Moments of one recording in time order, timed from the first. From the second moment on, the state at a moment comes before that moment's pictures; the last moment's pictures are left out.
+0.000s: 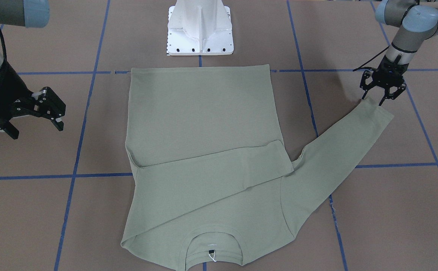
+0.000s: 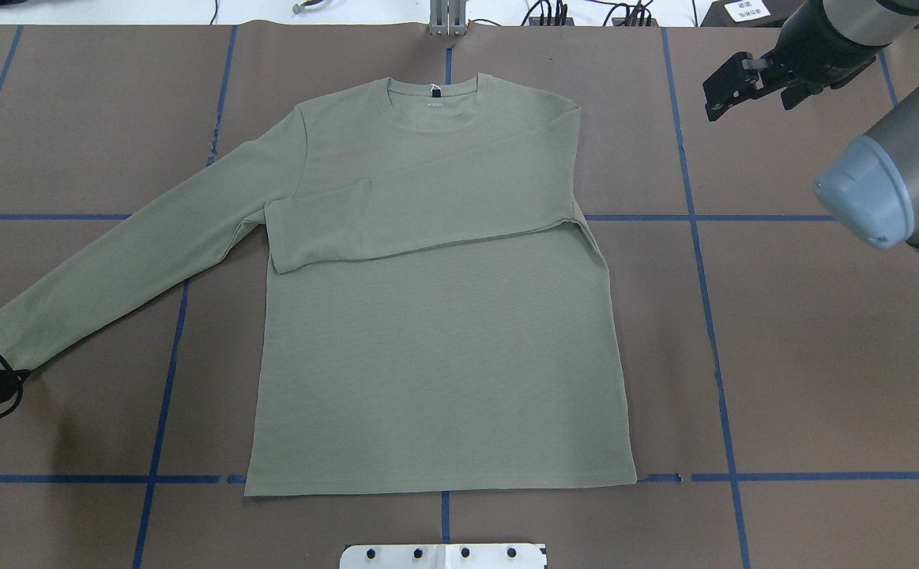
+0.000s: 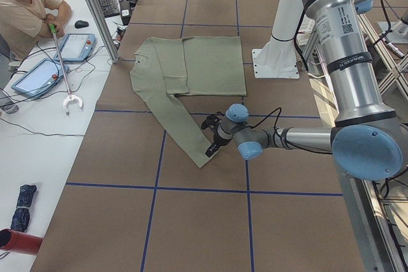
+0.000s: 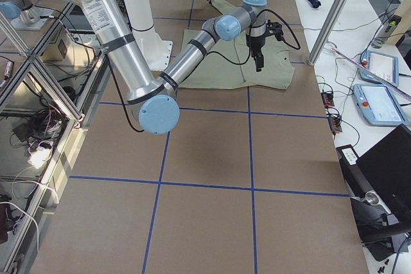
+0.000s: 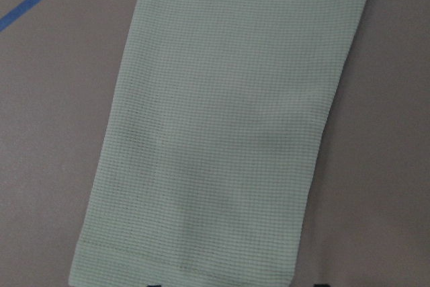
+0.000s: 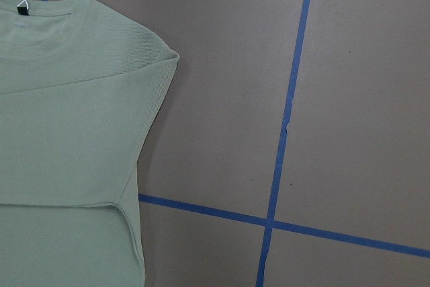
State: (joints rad) left arm -0.65 -1.21 -1.73 -2.58 -1.76 -0.46; right arm 1.07 -1.09 1.92 -1.75 2.13 0.60
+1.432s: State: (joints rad) left arm -0.88 -1.55 -1.88 -2.39 -1.78 -0.49; right arm 1.17 -1.28 1.96 -1.74 2.20 0.47
